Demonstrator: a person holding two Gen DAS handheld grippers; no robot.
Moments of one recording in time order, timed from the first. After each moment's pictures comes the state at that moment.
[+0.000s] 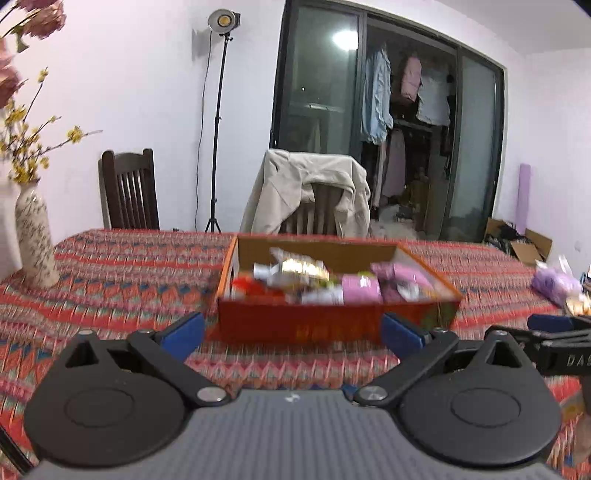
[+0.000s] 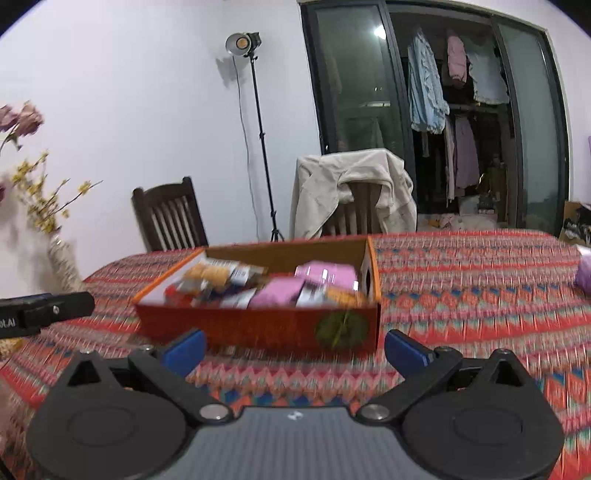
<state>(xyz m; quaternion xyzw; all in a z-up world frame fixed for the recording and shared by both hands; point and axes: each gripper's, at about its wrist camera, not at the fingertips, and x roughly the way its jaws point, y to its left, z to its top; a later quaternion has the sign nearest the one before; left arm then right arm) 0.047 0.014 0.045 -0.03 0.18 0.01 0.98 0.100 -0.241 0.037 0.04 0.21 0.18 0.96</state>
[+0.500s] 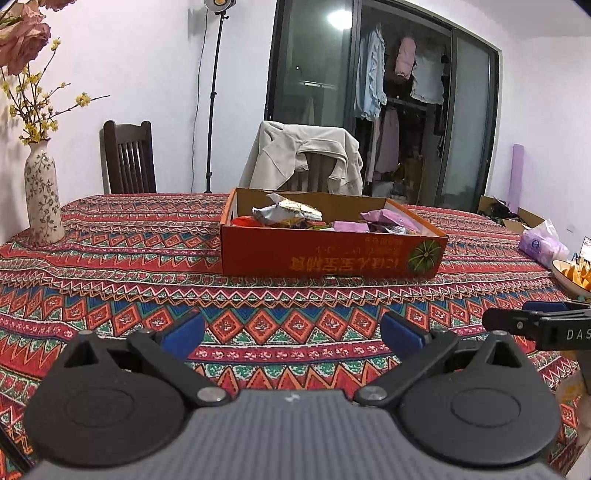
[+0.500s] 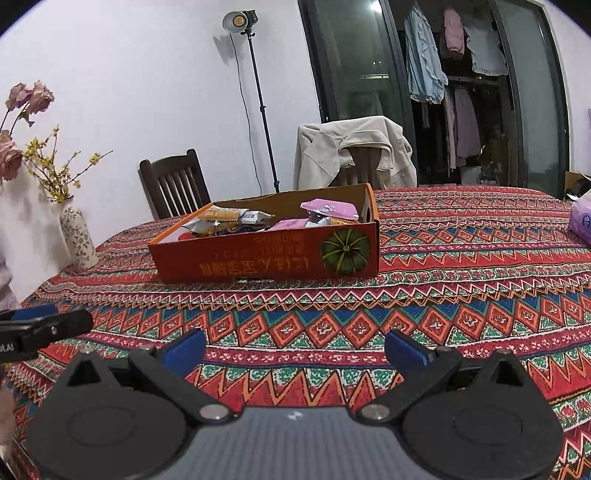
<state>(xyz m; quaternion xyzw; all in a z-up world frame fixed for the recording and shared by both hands) 0.001 0.015 0.008 -0.03 0.21 0.00 0.98 0.053 -0.249 0.001 0.05 0.25 0.18 0.95</state>
